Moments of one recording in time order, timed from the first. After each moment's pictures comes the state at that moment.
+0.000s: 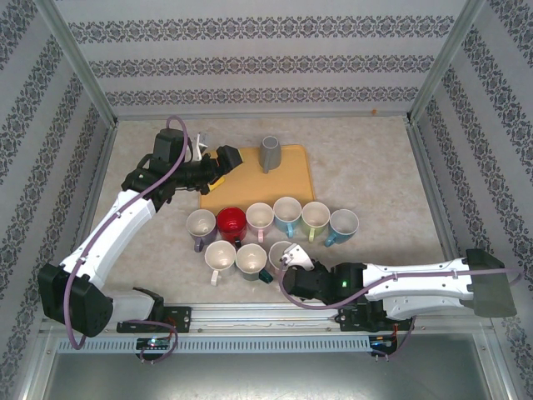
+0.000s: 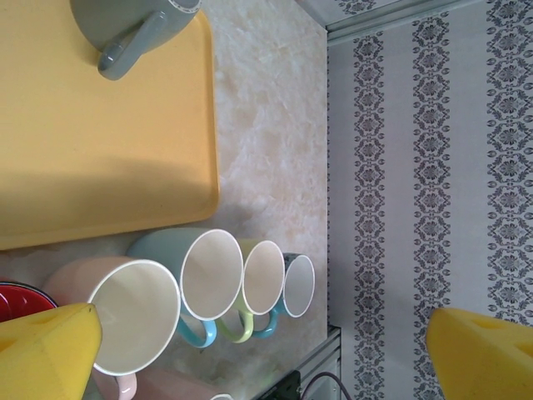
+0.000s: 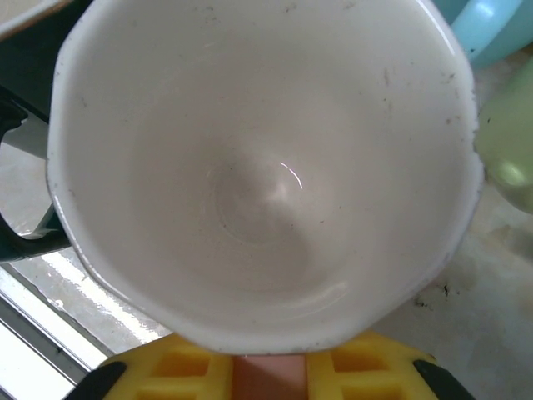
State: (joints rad) left arm -0.32 1.28 1.19 -0.51 0.54 -0.90; right arm 1.44 1.06 0.60 -0.67 0.45 0.65
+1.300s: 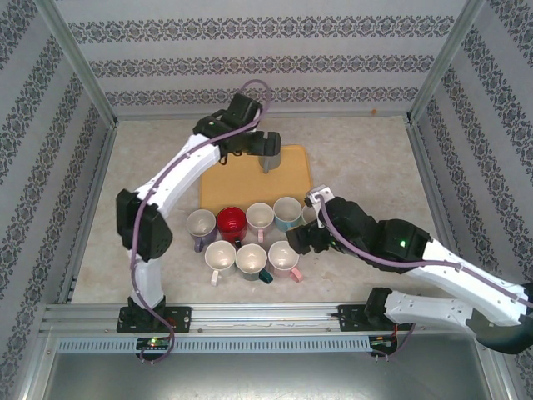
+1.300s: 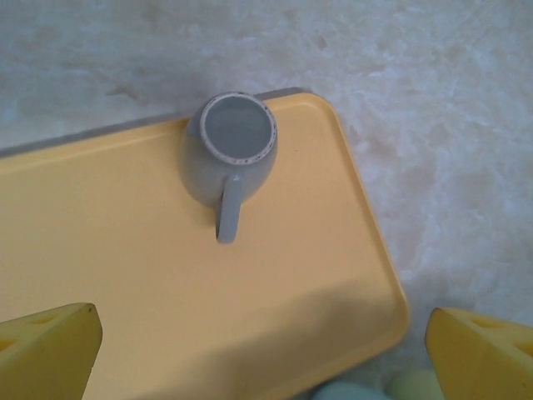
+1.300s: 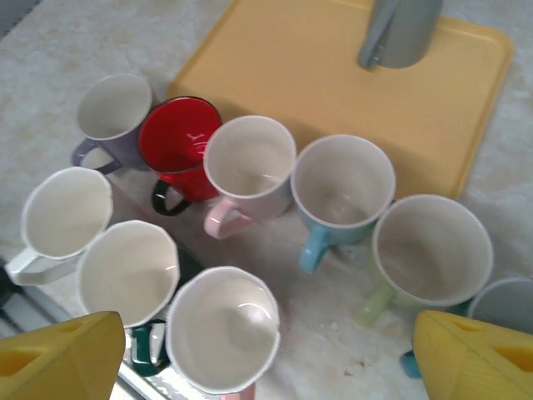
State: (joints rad) left arm -0.52 1.99 2.01 -0.88 -0.02 -0.38; right arm 1.05 0.94 1.13 -0.96 0.24 0.44
